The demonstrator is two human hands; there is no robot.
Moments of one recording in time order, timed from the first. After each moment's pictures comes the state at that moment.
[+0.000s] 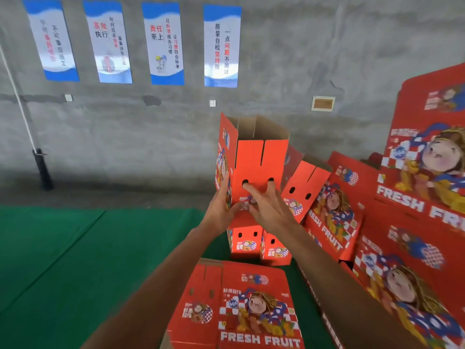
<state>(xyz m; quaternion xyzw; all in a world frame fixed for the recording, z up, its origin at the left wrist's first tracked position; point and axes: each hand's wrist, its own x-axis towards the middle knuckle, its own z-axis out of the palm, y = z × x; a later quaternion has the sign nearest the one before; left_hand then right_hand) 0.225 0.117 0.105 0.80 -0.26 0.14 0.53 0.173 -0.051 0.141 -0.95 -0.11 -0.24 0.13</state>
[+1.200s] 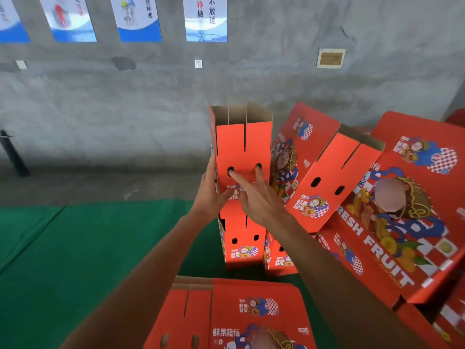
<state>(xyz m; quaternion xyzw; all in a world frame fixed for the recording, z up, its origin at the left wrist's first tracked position) 0.491 0.075 -0.002 0.82 -0.19 0.14 0.52 0.426 -0.083 0.029 -0.96 -0.10 -0.18 0.18</state>
